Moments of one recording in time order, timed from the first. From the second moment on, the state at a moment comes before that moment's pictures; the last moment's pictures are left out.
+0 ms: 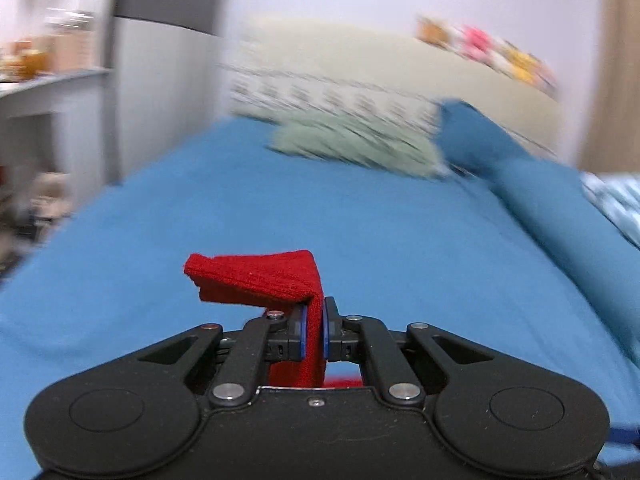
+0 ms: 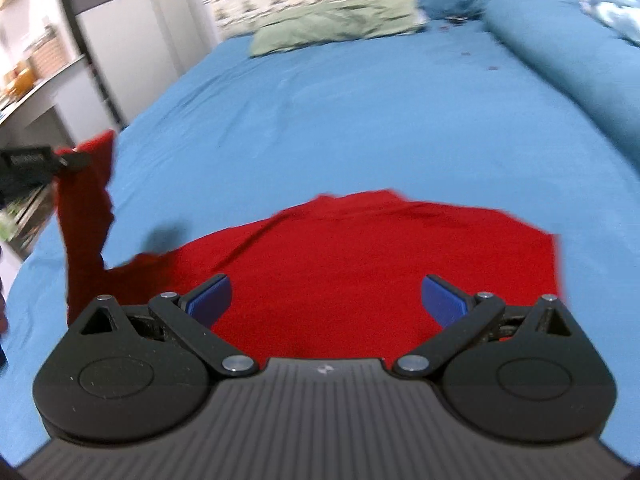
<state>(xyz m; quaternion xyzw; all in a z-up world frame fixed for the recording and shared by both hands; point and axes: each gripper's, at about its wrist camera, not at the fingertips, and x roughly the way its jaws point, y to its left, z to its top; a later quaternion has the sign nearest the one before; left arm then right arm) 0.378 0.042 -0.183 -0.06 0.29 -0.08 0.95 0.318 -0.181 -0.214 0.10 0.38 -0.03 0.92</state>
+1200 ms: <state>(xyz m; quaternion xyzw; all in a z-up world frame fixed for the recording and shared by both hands) 0.313 0.076 -0.295 0.02 0.45 -0.01 0.89 0.360 -0.118 -0.291 -0.11 0.44 0.07 0.89</state>
